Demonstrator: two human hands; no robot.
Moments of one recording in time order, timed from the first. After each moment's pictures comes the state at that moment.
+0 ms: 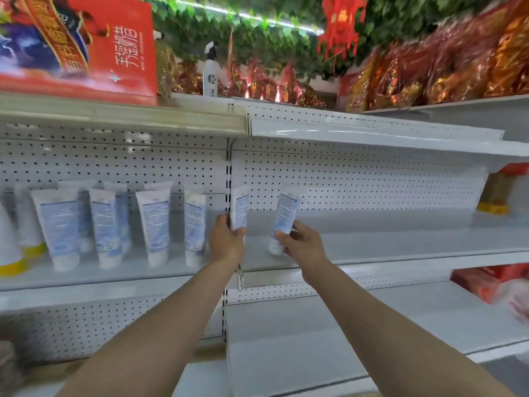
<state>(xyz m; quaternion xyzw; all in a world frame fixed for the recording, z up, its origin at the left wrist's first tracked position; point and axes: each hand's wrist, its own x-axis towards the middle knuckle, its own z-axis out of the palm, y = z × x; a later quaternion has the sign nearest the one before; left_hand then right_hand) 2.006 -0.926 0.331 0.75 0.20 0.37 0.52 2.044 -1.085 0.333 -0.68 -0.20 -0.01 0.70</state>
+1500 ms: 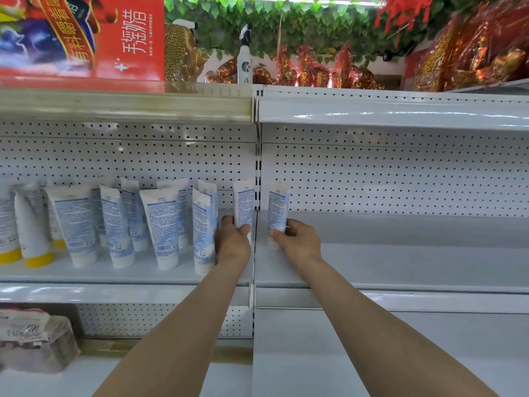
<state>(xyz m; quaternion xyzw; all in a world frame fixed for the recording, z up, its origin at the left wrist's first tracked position) 2.054 -0.893 0.317 0.74 0.32 0.38 0.45 2.127 -1.011 0.311 -0.74 -0.24 0.00 0.63</state>
